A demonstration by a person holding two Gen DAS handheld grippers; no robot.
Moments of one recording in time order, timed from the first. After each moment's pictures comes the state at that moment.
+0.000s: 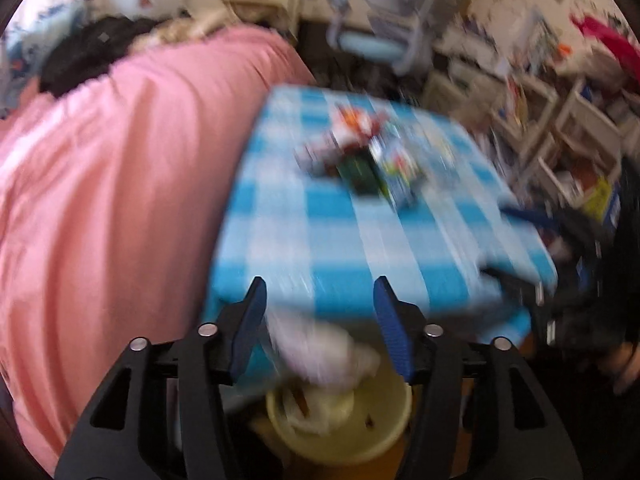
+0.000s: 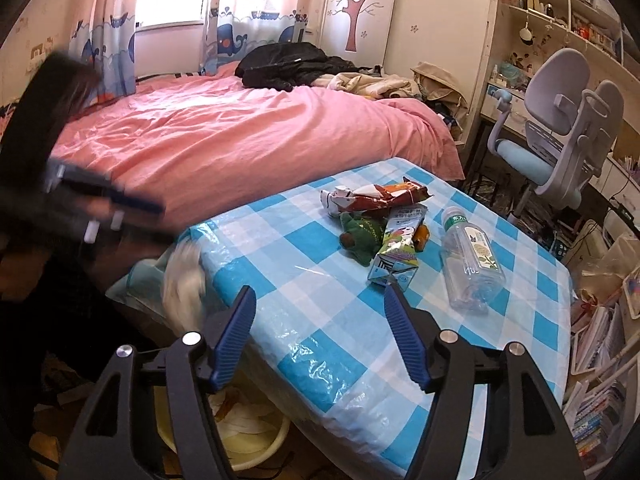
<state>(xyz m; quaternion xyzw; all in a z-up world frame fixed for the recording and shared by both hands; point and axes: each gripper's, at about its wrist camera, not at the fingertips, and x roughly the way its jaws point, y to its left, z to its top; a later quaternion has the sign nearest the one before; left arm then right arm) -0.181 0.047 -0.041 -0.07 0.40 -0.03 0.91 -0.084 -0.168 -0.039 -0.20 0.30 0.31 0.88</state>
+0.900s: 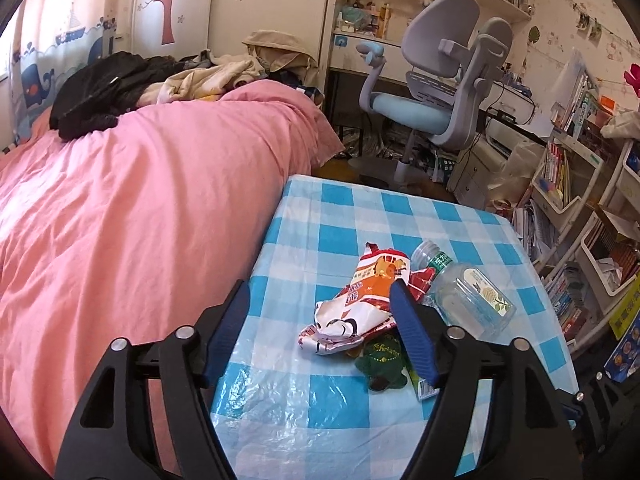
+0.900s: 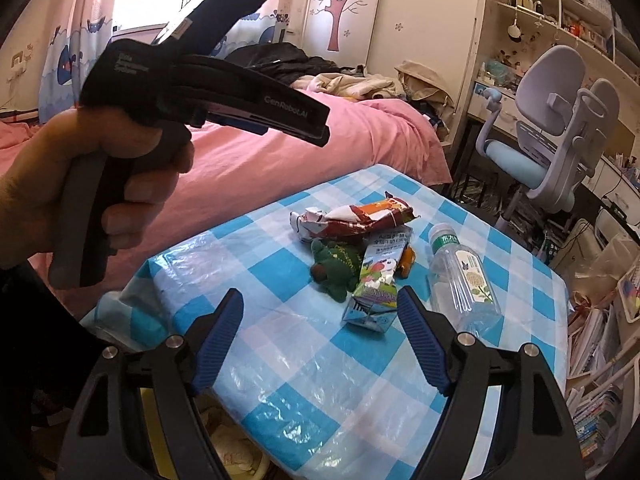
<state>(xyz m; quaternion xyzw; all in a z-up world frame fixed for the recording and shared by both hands) -0.007 0.030 0.002 -0.07 0.33 0.03 0.94 -0.038 -0.152 -0.036 -0.19 0.28 0.28 0.90</state>
